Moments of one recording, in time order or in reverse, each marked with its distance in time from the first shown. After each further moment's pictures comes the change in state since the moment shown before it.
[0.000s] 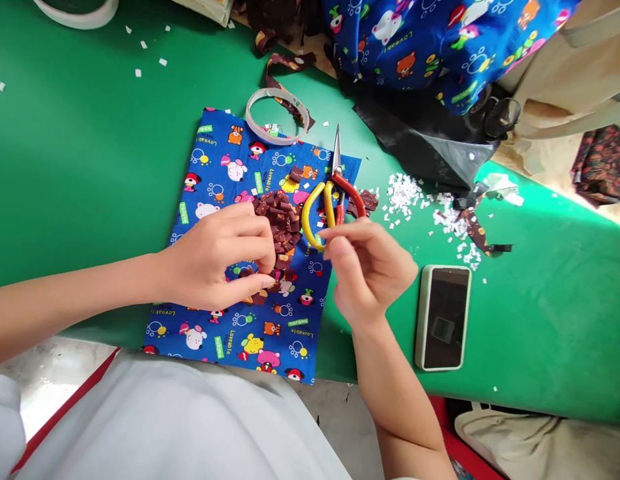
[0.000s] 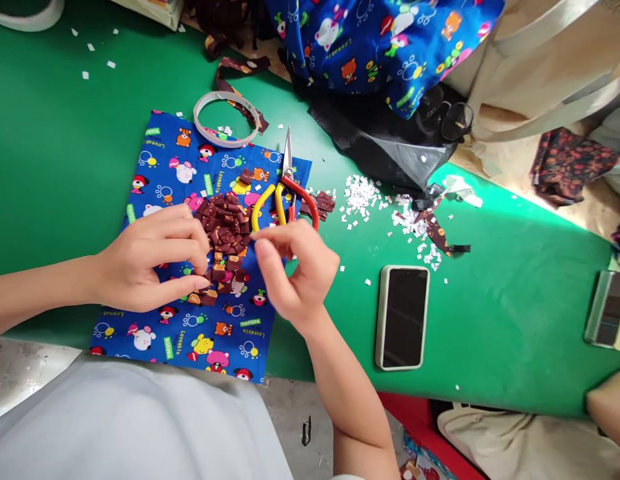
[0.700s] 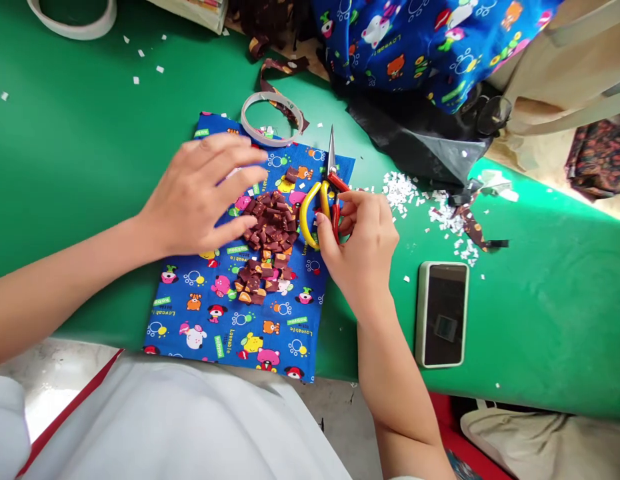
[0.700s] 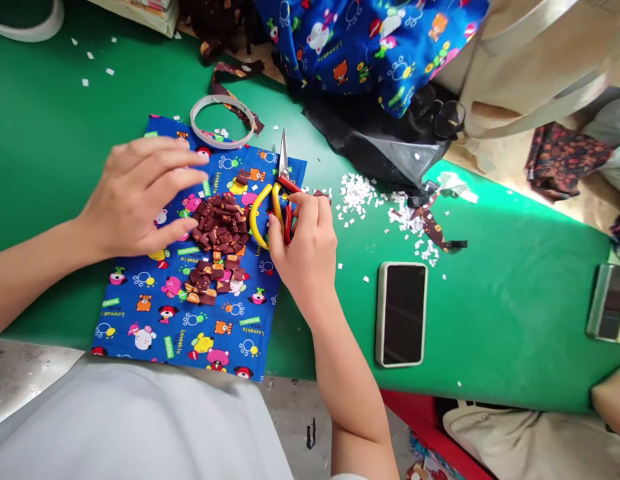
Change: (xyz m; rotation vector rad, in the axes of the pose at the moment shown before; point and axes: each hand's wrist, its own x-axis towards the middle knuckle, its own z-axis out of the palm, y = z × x) left_hand 0.004 -0.044 -0.019 0.488 0.034 -0.003; right_hand 0.004 0.034 -0.006 -0.696 -0.057 0.017
